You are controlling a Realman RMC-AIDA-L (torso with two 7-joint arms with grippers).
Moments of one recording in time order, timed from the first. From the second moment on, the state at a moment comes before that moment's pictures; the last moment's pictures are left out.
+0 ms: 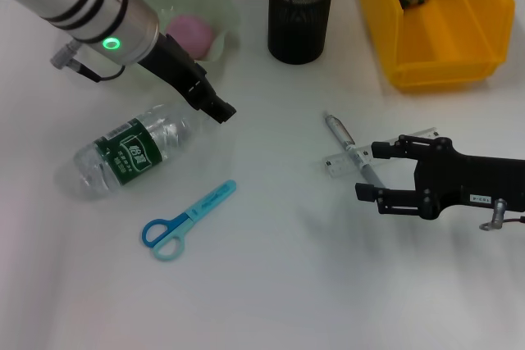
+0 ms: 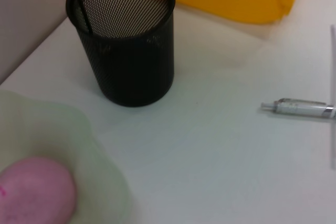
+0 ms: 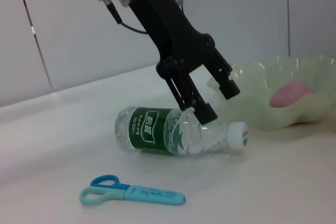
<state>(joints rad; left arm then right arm) -0.87 -2.08 1.27 0.99 2.59 1.33 -2.29 0.46 2.06 -0.77 -0.50 -1.94 -1.47 1.10</state>
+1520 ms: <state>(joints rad) -0.91 -2.08 1.38 0.74 2.62 1.08 -2.27 0.47 2.06 -0.77 -0.50 -1.94 -1.47 1.11</state>
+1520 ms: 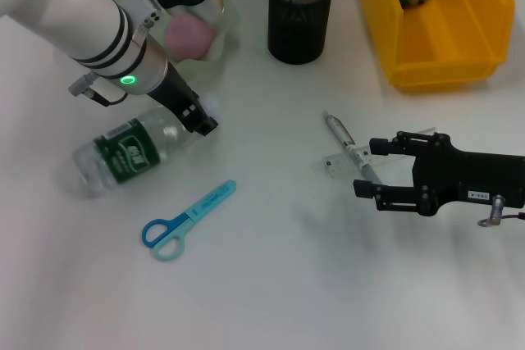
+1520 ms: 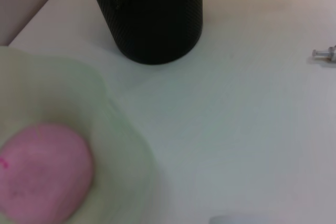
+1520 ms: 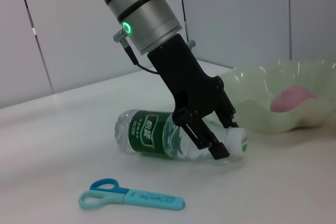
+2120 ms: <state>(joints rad) -0.85 -2.07 1.34 0.95 2.54 1.23 -2.26 0.46 2.06 -0.77 -0.50 -1.94 -1.47 1.10</state>
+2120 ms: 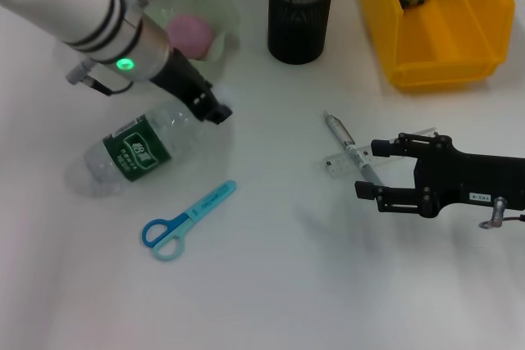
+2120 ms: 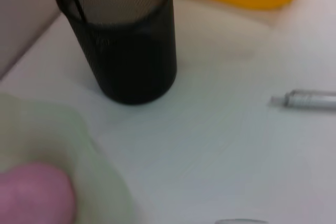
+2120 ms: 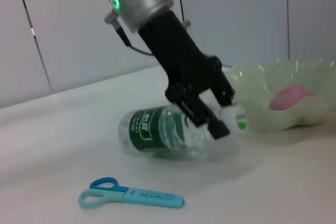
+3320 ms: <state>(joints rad) -0.68 -2.06 0.99 1.28 2.35 1.54 -2.11 0.47 2.05 -0.77 -0.50 -1.94 -1.48 1.11</state>
